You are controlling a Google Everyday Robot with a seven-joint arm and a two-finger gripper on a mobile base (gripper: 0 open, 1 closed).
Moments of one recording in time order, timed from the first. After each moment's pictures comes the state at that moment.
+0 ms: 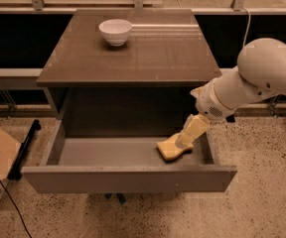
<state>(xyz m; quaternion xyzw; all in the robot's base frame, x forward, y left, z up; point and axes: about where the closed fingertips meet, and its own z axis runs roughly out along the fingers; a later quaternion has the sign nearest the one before) 0.549 -0.136 0.785 -0.55 0.79 0.11 0.27</state>
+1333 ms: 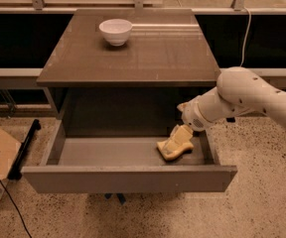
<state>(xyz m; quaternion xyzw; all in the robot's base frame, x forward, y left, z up) 0.582 -0.109 0.699 -0.53 0.78 0.17 0.27</state>
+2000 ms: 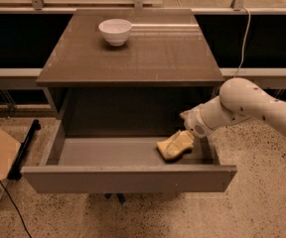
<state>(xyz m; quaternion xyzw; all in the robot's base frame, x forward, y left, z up) 0.585 -0.118 0.665 -0.50 0.80 0.20 0.26</state>
